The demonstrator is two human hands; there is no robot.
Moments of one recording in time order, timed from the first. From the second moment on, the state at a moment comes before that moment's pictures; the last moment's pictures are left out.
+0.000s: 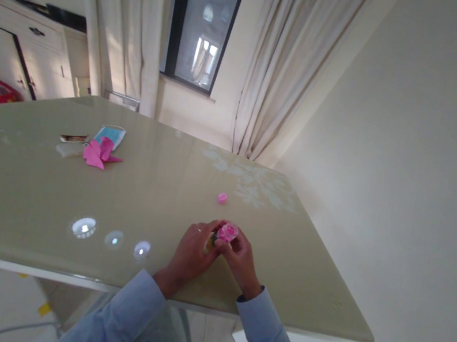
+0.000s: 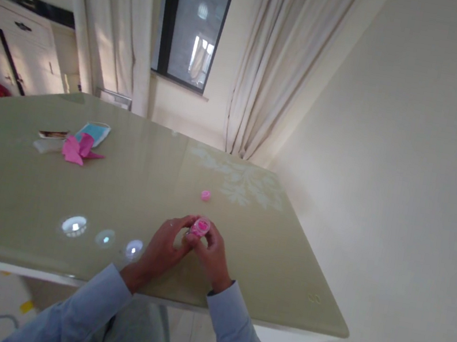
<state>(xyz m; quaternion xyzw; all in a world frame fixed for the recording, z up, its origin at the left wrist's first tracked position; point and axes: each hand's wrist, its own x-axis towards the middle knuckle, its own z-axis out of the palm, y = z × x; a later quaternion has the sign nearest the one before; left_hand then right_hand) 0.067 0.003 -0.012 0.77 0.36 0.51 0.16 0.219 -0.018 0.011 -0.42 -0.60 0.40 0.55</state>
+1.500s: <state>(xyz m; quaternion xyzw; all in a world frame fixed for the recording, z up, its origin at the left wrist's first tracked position) 0.129 0.057 0.067 0.79 0.23 0.42 0.39 0.304 -0.027 0.008 -0.48 -0.49 0.32 0.65</state>
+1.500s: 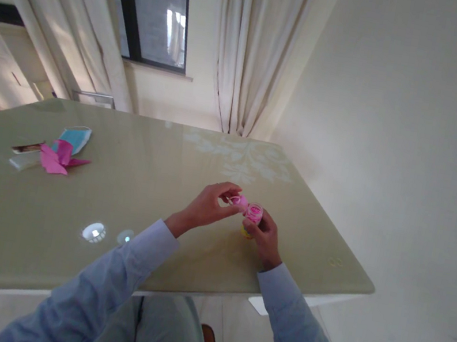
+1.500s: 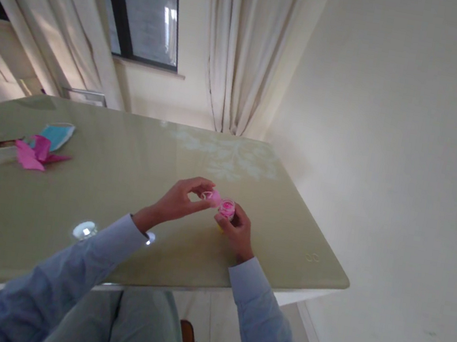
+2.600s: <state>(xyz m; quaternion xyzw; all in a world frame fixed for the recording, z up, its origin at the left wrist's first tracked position) 0.110 0.001 0.074 0.62 0.34 0.51 0.48 0.302 -0.027 0.000 -0.47 -0.54 0.37 0.59</state>
